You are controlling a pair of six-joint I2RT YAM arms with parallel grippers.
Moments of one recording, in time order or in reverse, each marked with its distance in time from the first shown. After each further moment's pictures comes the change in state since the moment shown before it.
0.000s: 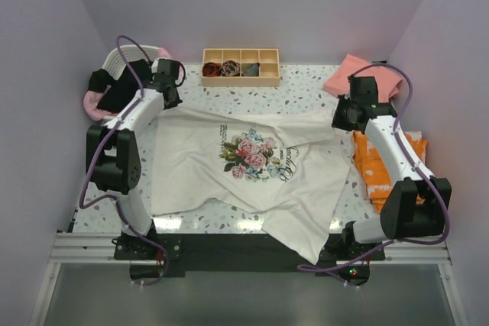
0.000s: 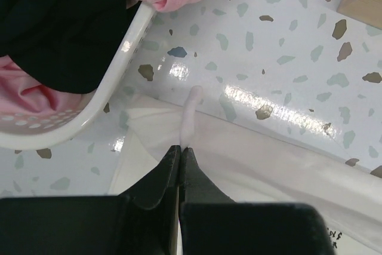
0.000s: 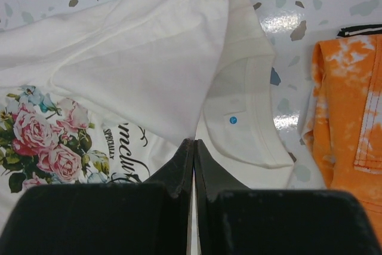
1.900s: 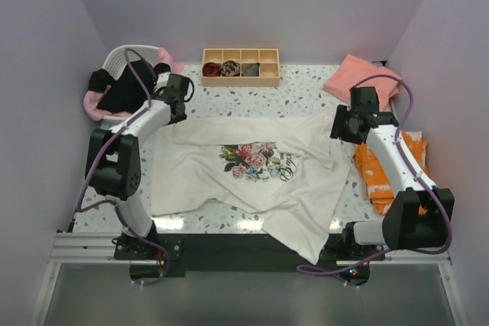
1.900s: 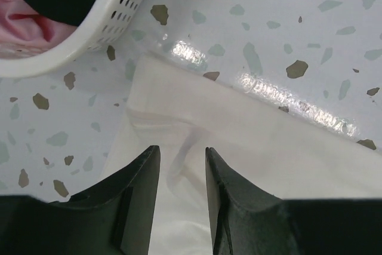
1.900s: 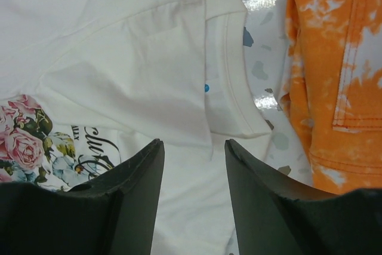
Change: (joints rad) left arm -0.068 -0.098 -0.195 -0.004 -0.109 -0.105; right arm -0.005 -0.092 -0.097 -0.067 0.082 -0.018
